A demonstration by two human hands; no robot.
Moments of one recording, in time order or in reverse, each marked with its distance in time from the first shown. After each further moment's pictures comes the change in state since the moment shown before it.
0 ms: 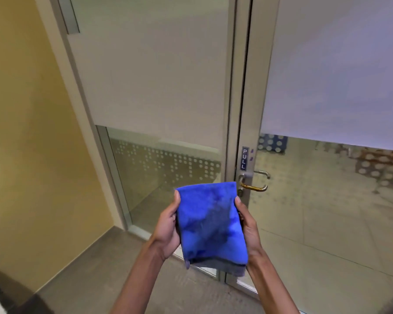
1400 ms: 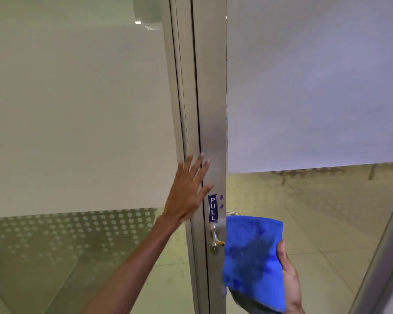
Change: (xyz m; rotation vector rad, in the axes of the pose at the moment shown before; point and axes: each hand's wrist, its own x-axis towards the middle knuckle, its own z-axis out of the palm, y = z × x) left_hand 0.410 0.086 0.056 1.581 -0.380 1.250; right_hand 0.140 -0.076 -0.090 0.189 0.239 -0.418
